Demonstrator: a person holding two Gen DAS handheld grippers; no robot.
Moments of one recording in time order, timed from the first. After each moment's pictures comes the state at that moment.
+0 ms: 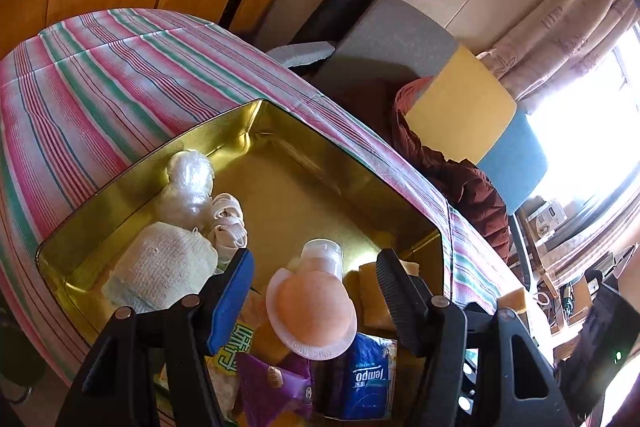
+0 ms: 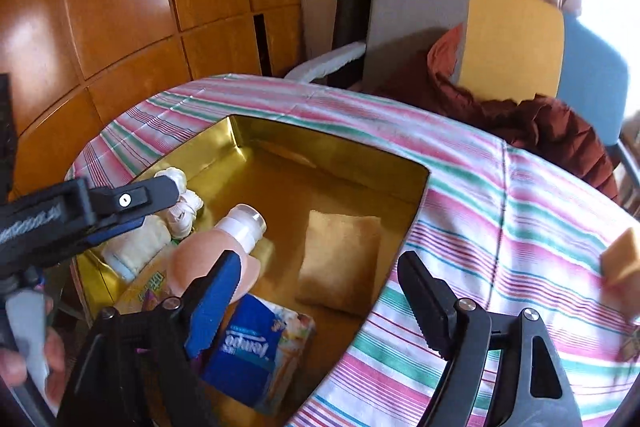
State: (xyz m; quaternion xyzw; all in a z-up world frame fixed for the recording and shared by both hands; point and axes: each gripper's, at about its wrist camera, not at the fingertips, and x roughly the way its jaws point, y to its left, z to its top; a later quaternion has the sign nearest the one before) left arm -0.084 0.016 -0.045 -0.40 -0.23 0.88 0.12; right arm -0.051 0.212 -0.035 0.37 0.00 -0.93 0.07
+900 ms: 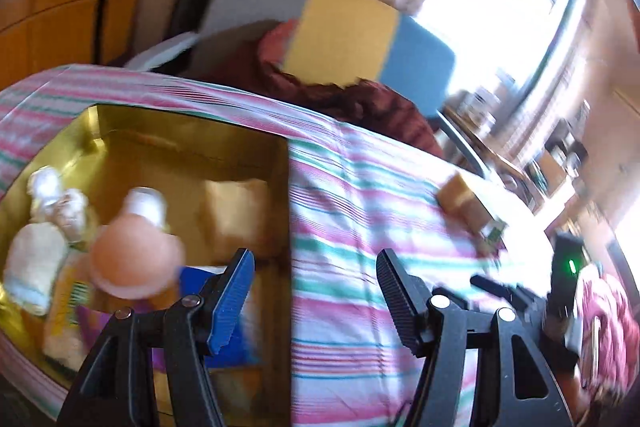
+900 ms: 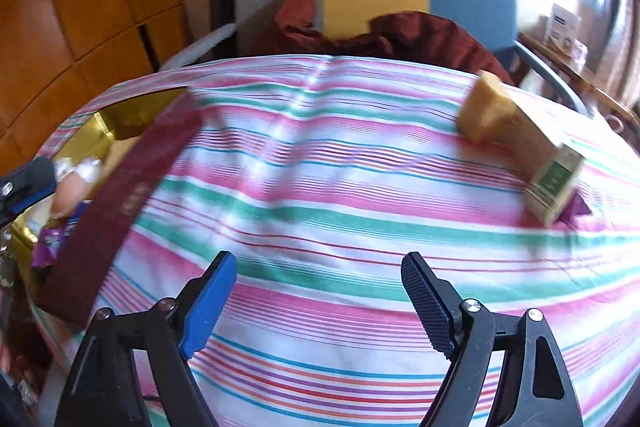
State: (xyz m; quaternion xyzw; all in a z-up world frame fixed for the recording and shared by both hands) left arm -0.016 0.140 -0.033 -0.39 -0.06 0.87 0.31; right arm 0.047 0.388 -0.072 0.42 -0.08 -0.90 -0.10
